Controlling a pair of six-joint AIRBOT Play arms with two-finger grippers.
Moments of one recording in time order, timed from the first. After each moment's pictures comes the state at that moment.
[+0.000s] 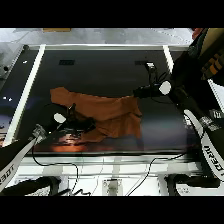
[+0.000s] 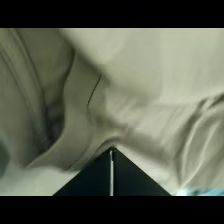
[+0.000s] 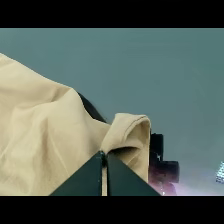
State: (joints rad) left arm -0.27 -1.34 0.70 0.63 -0.68 -1.47; right arm 0.23 -1.46 1.29 -1.28 0.78 1.40
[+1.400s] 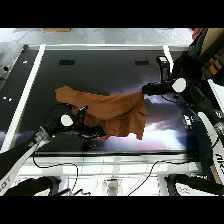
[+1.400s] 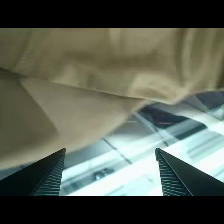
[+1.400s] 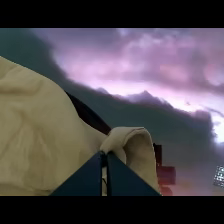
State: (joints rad) left arm -0.43 -1.28 0.73 0.83 -0.87 -1.55; right arm 0.16 -1.35 1.28 -1.28 0.84 1.40
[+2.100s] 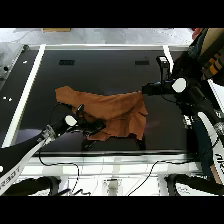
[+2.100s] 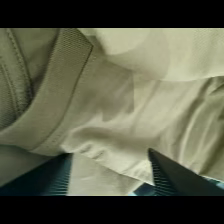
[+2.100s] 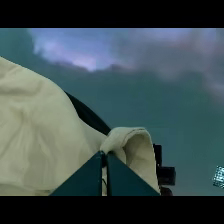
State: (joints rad) left arm -0.44 -1.38 0.73 0.67 -0.62 -1.61; right arm 0.16 -1.35 1.28 -1.28 0.84 1.40
